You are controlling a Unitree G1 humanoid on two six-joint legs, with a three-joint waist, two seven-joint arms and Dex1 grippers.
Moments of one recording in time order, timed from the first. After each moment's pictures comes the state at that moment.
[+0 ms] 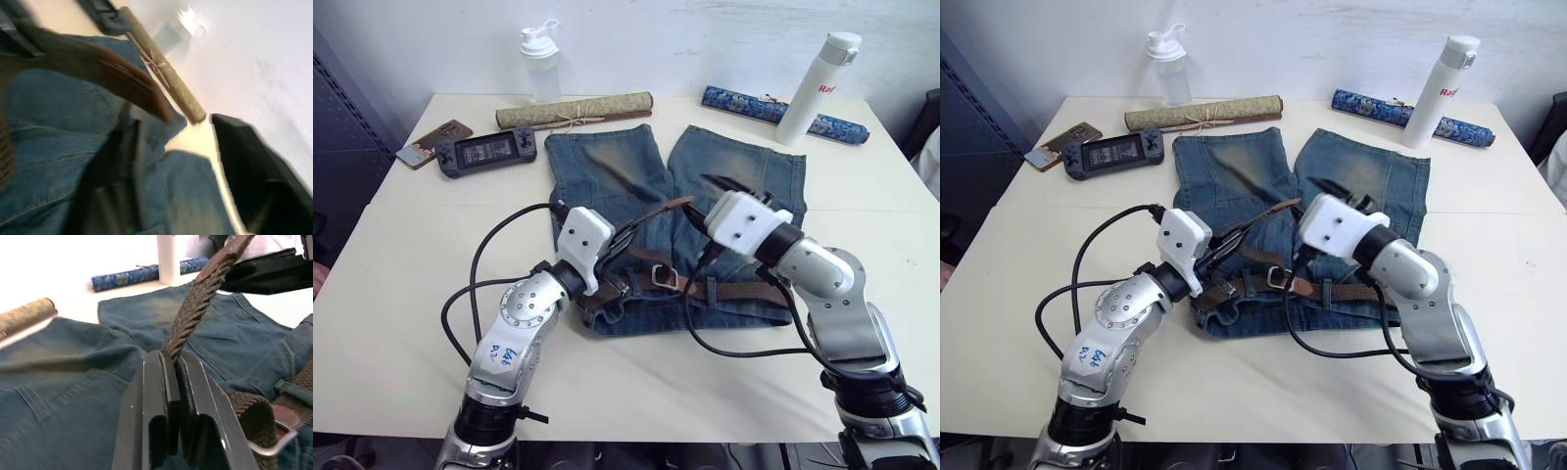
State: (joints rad) left arm -0.31 0.23 -0.12 -0.50 -0.15 0.56 -0.32; right arm -0.42 -0.51 0.06 -0.47 -0.18 0.33 0.58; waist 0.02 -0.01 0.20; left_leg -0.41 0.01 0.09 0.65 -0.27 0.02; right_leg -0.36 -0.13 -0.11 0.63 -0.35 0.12
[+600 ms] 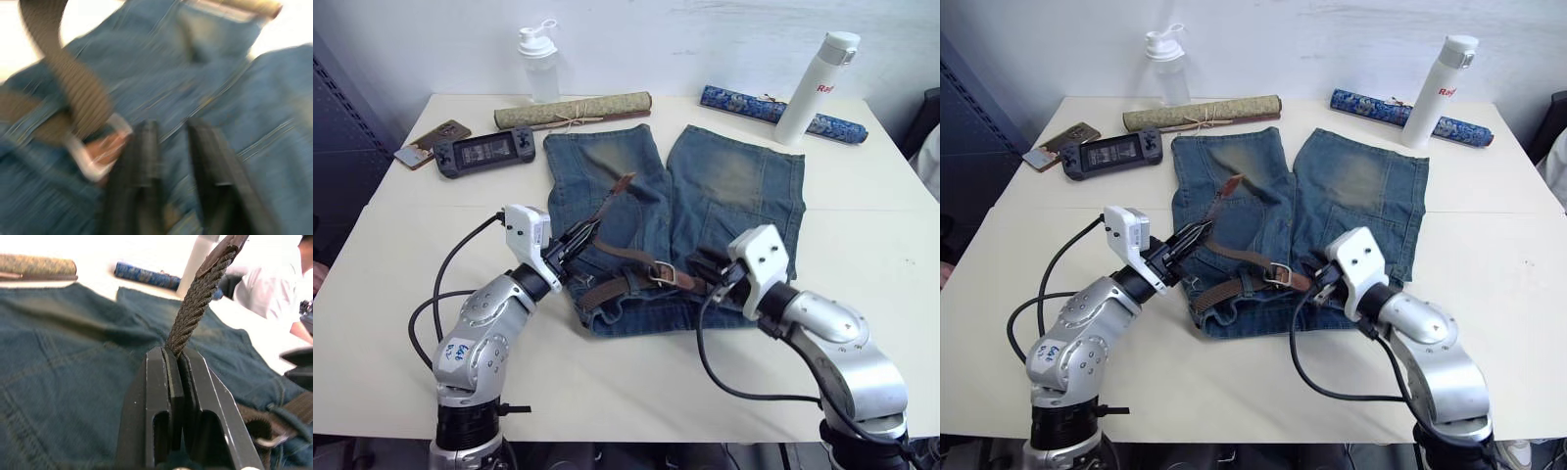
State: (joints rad) left arm -0.26 0.21 0.14 -0.45 -0.47 0.65 -0.36; right arm -0.15 -0.38 -0.02 -0.68 0.18 0.81 0.56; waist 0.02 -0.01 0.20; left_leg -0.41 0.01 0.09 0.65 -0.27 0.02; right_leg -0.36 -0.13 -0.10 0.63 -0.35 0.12
